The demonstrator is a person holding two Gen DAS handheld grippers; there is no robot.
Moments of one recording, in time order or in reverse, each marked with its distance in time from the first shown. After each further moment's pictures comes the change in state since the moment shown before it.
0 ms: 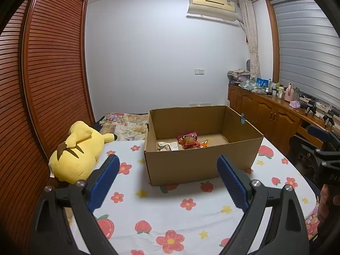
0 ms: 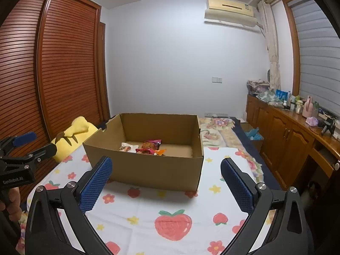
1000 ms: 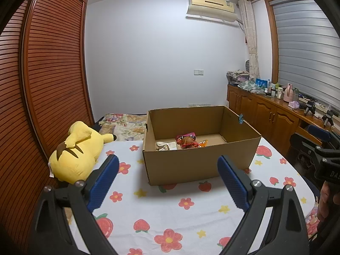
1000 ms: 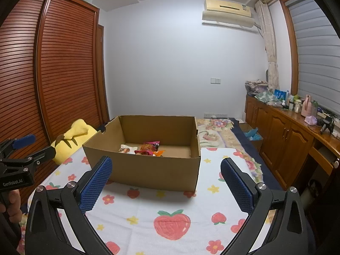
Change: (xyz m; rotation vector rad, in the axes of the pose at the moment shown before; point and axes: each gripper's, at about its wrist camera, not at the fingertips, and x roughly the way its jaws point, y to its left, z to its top) left arm -0.002 -0.001 0.000 0.000 -0.004 -0.002; right arm -0.003 -0.001 -0.001 0.012 -0.010 -0.005
